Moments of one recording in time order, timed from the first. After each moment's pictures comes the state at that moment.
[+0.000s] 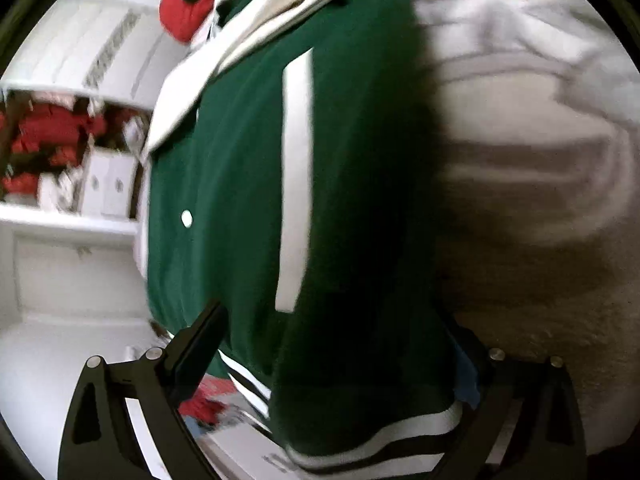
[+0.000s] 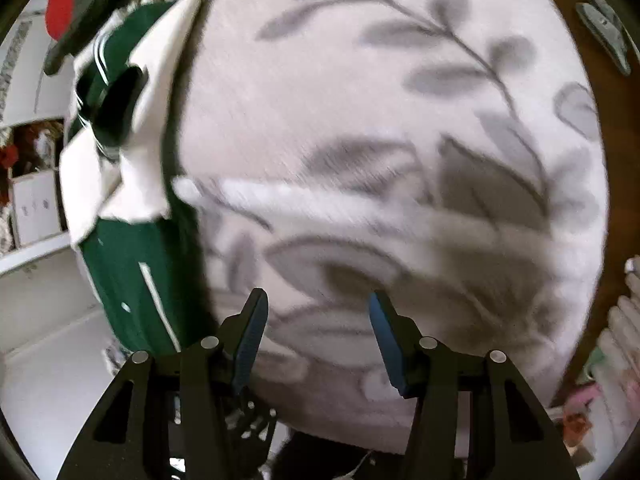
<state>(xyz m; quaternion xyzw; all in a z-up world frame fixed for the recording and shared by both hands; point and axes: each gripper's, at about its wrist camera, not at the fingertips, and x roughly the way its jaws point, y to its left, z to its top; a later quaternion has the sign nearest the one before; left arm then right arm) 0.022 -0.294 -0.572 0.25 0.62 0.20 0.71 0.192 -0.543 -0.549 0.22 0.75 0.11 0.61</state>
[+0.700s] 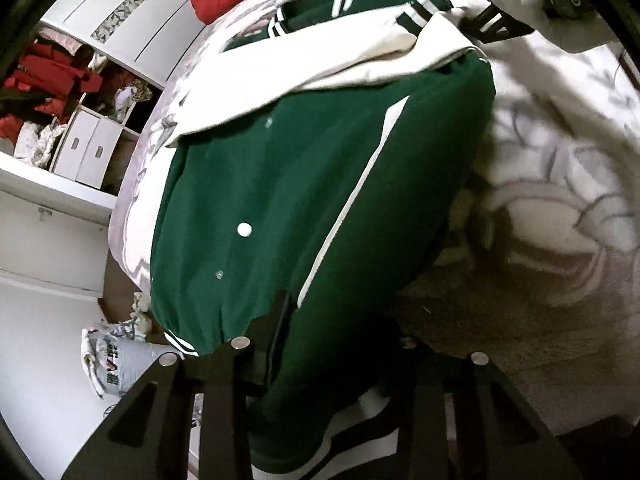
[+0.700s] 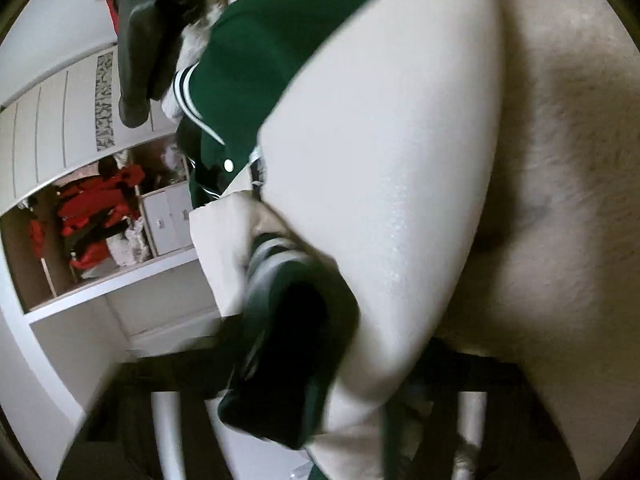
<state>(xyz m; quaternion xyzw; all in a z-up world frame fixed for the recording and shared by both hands) 0.040 -0.213 -0.480 0.14 0.60 0.18 0.77 0.367 -0.396 -0.616 0.41 0.70 0.26 0.53</state>
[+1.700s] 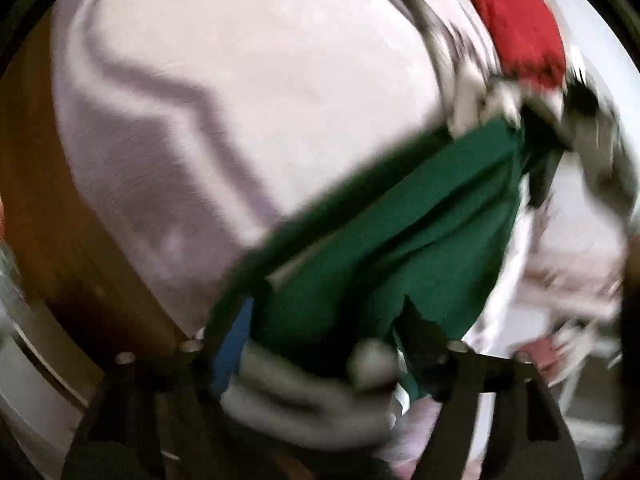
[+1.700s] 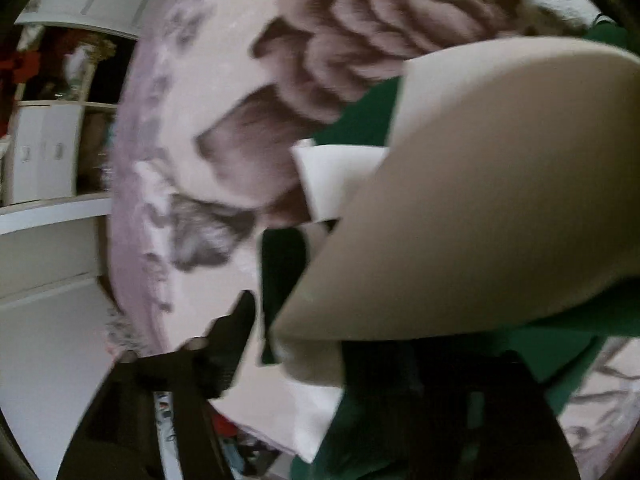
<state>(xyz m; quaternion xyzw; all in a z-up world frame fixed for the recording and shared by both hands) -0.042 0.249 -0.542 -0.51 0.53 0.08 0.67 0.400 0.098 -0.490 0.11 0.75 0.21 0.62</state>
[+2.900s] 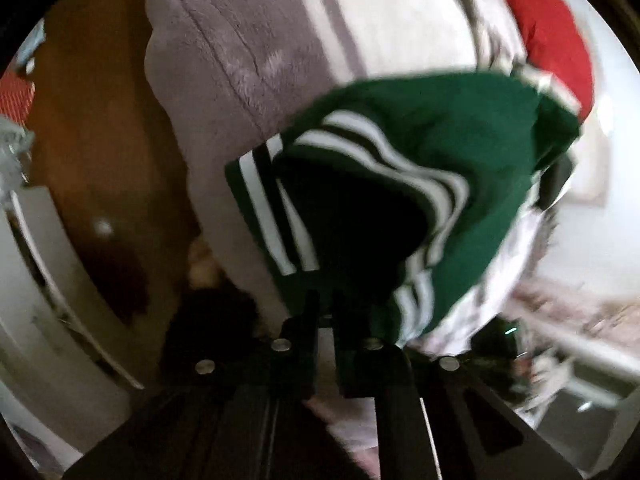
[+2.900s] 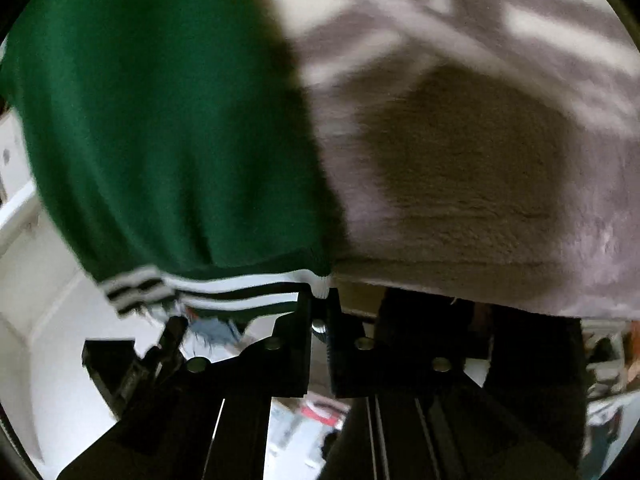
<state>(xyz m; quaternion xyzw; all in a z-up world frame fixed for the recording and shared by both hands) -0.141 0.186 -0.539 -0.58 0.53 0.12 0.61 0.019 -0.170 -0.583 0.19 0.87 0.15 0.42</state>
